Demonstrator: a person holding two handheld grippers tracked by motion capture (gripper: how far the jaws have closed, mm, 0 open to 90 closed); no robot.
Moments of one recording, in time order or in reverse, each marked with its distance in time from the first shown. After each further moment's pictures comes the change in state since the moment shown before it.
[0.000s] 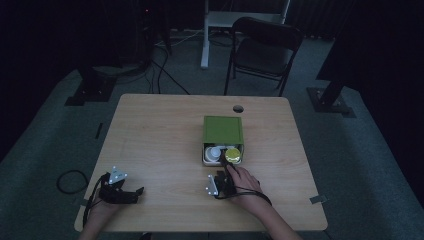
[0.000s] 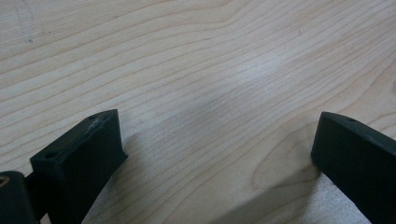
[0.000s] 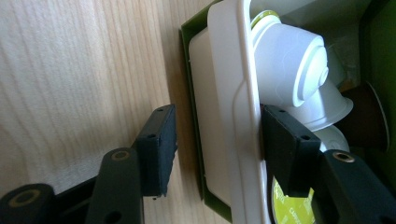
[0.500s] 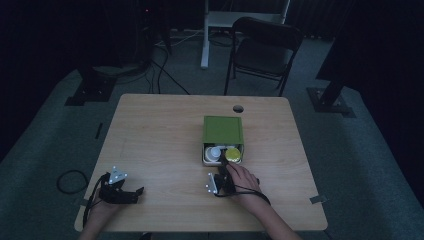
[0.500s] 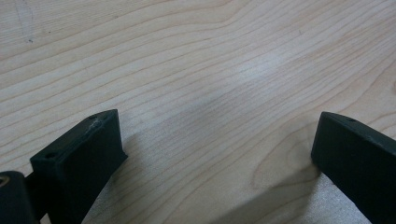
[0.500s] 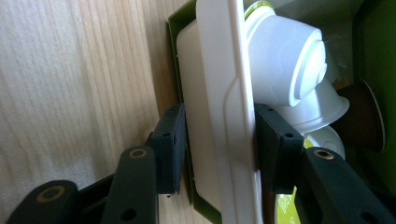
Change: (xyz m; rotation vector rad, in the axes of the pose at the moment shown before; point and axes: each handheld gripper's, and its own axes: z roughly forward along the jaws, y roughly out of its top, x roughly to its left) left arm 0.000 0.000 0.000 0.000 0.000 0.000; right arm 0.000 -0.002 0.009 0.013 -0.043 -0.015
